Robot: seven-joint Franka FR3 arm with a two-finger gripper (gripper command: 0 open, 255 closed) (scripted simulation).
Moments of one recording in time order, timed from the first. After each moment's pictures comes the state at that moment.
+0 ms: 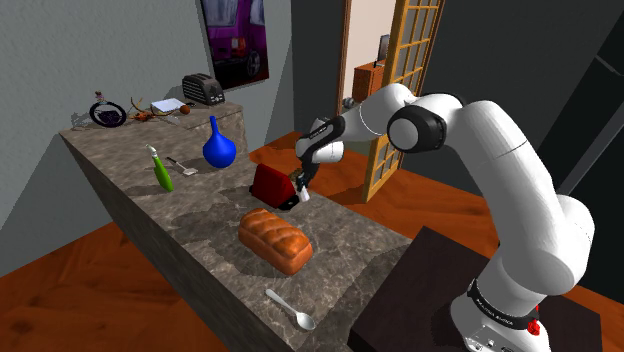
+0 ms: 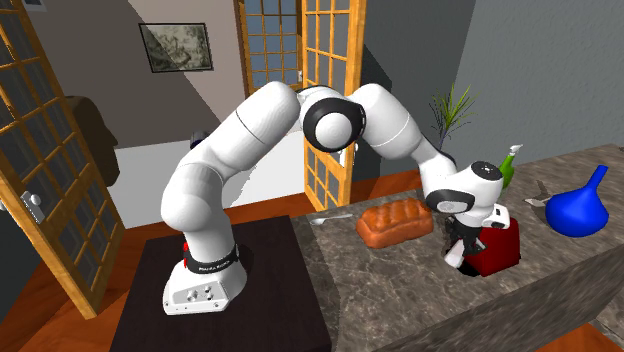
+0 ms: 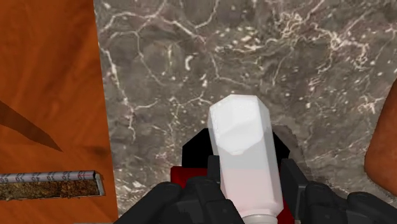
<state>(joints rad) -0.11 0.85 -0.06 -1.52 0.40 2.54 -0.58</state>
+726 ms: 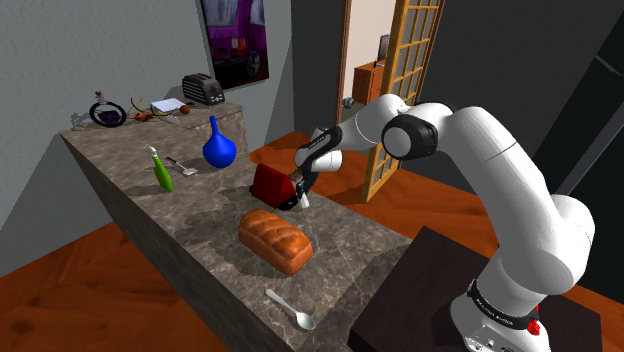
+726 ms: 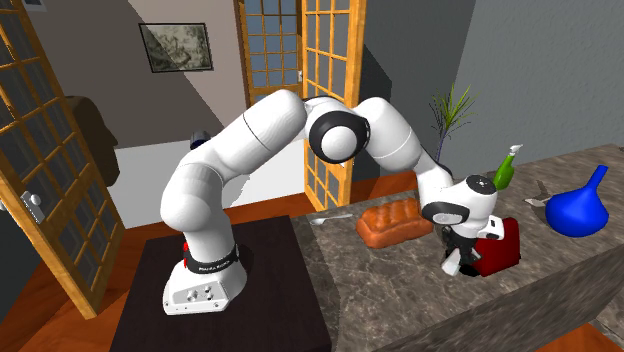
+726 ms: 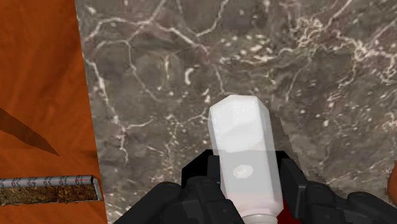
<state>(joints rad) -0.12 0.93 -0.04 -1.49 0.42 2.59 -0.60</state>
